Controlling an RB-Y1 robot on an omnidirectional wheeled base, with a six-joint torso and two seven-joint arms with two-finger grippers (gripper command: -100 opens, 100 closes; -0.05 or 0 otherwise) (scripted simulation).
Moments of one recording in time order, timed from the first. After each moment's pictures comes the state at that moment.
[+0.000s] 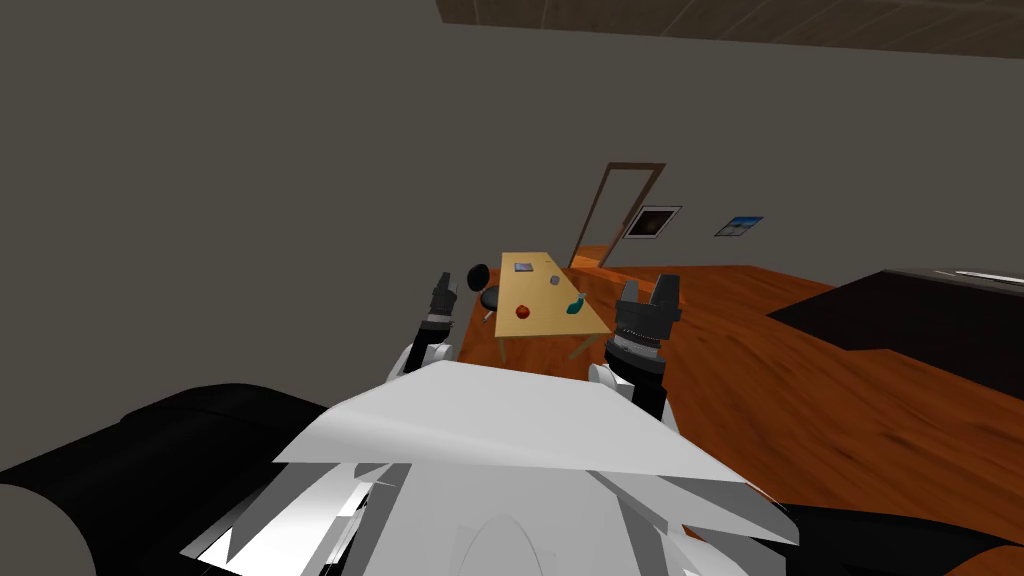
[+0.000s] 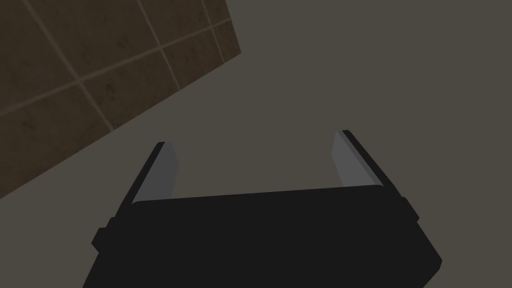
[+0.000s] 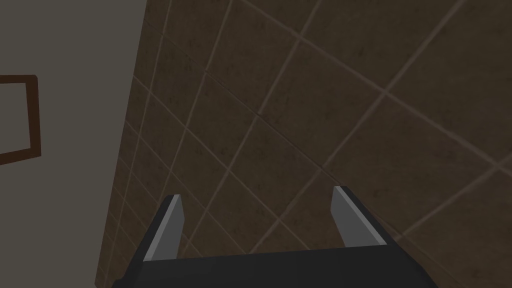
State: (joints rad) left arm 0.45 0.15 0.02 -2.16 0.03 -0.39 -0.14; right arm 0.52 0.03 -0.05 -2.35 0.05 -0.60 0.08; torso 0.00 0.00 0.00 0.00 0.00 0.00
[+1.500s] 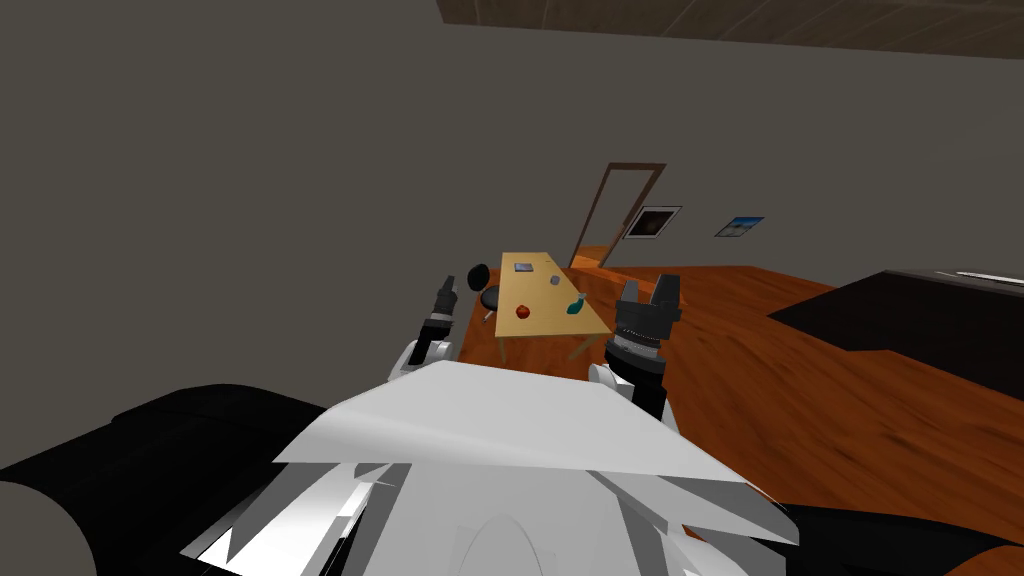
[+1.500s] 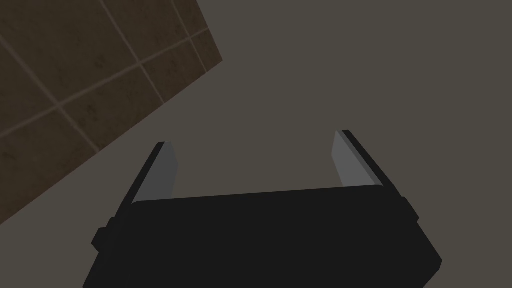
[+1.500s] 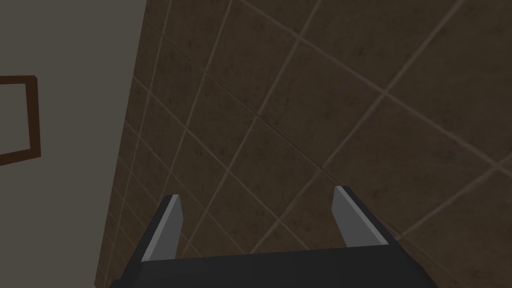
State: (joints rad) left arm 0.40 0.17 0.06 -2.06 0.00 -0.35 -0.15; right arm 0.52 0.03 -0.05 -2.35 0.05 -0.60 0.08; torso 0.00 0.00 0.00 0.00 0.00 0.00
